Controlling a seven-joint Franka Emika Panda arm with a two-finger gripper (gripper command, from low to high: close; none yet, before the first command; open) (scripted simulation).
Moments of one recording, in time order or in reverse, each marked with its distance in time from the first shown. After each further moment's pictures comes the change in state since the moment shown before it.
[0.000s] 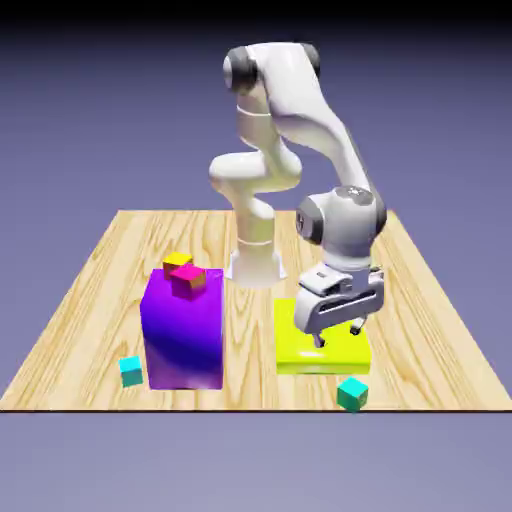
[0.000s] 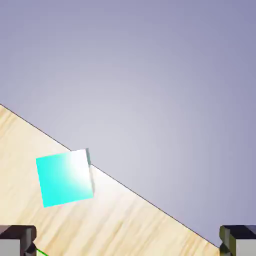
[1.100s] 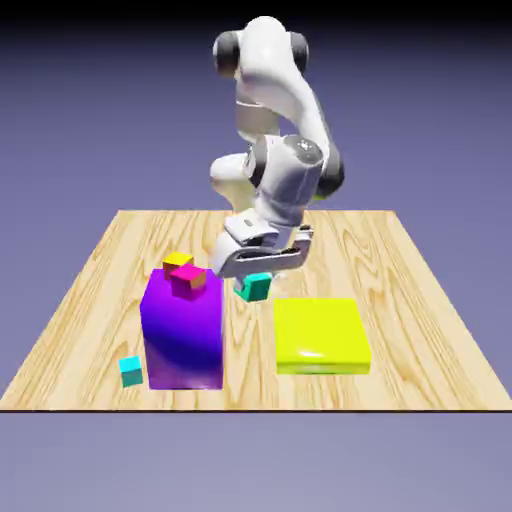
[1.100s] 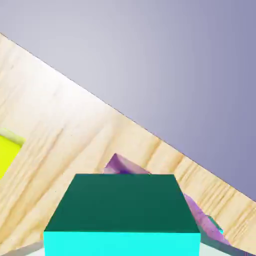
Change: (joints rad) arm 0.205 -0.406 -0.533 -0.052 -0.162 -0.455 -0.185
